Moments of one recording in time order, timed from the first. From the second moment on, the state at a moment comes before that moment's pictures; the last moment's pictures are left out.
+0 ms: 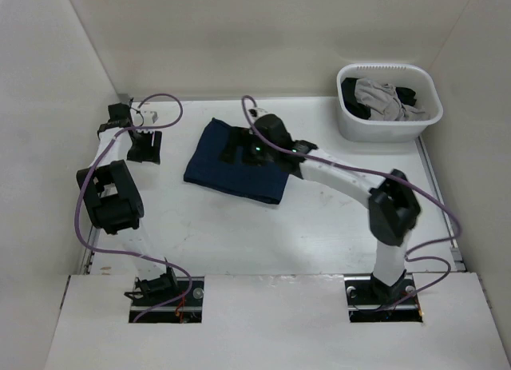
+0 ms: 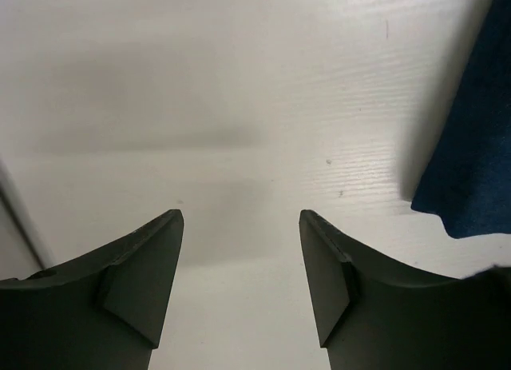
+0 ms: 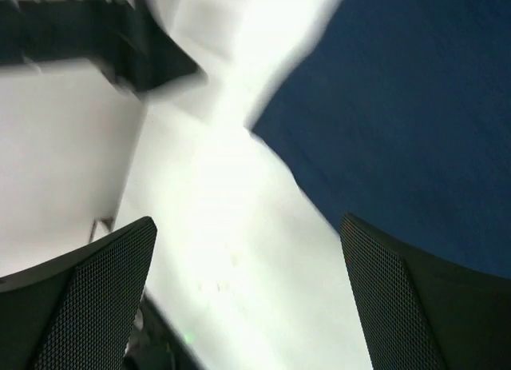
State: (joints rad) left arm 0.27 1.90 1.46 -0.69 0.20 0.35; right arm 0.80 1.99 1.69 -0.16 -0.13 0.70
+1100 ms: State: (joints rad) left arm -0.09 1.76 1.11 -0.64 0.26 0.32; right arm 0.43 1.68 0.78 0.15 -0.32 0.98
